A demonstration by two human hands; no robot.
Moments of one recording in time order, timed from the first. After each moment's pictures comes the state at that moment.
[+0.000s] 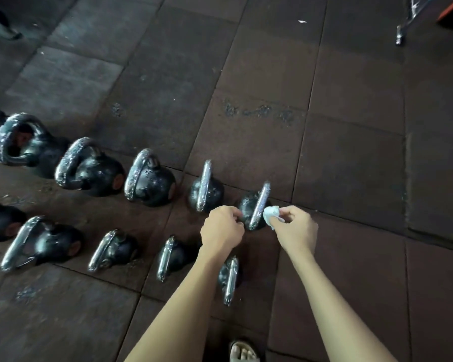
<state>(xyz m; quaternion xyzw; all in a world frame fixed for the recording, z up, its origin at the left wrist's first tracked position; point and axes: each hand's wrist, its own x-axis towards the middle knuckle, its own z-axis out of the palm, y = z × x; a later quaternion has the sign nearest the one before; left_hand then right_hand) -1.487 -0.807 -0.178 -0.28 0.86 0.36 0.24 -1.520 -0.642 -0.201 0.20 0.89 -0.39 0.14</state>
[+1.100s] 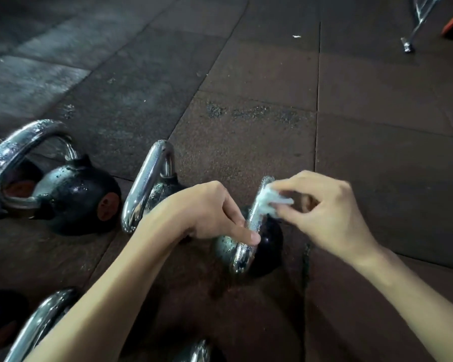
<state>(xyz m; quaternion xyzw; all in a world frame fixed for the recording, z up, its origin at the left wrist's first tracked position) -1.582 -0.802 -0.349 -0.07 0.91 0.29 0.30 -1.628 -0.581 -0.396 -0.32 0.85 -0.42 -0.06</state>
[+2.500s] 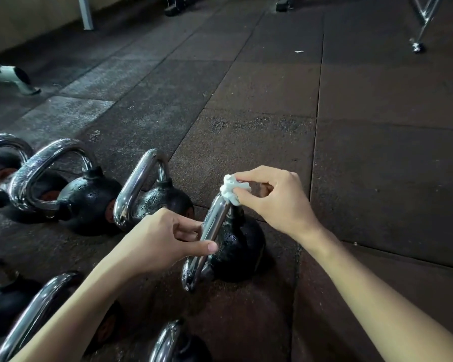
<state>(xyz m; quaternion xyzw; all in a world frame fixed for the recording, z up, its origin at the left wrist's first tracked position) -1.509 -0.789 -0.372 -0.14 0.90 0.39 0.15 -1.640 -0.589 -0.419 -0.28 0.79 -0.55 -0.02</state>
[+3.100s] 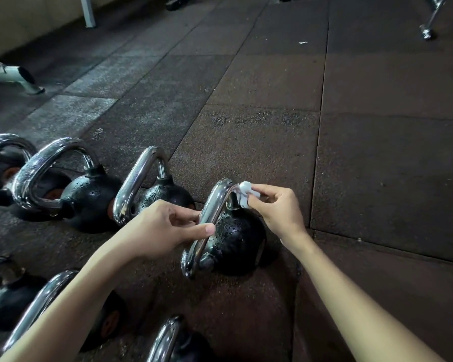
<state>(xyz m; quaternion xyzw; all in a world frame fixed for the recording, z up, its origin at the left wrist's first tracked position) -1.520 -0.788 -0.362 -0.15 0.88 0.41 0.17 -1.649 -0.596 -0.492 -0.09 0.75 -0.65 0.08</state>
